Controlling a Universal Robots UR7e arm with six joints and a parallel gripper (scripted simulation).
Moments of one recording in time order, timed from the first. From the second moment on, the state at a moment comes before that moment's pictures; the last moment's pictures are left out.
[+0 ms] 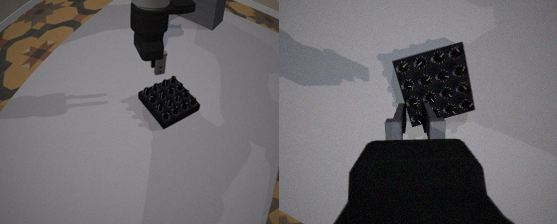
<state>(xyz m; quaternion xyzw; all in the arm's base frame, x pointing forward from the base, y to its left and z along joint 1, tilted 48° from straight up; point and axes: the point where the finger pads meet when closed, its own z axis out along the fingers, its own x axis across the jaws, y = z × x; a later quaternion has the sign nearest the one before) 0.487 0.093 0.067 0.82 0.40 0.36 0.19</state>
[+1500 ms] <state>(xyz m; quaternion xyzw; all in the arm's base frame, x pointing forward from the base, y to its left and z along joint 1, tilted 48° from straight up) 0.499 0.093 0.057 0.82 0.40 0.36 0.19</state>
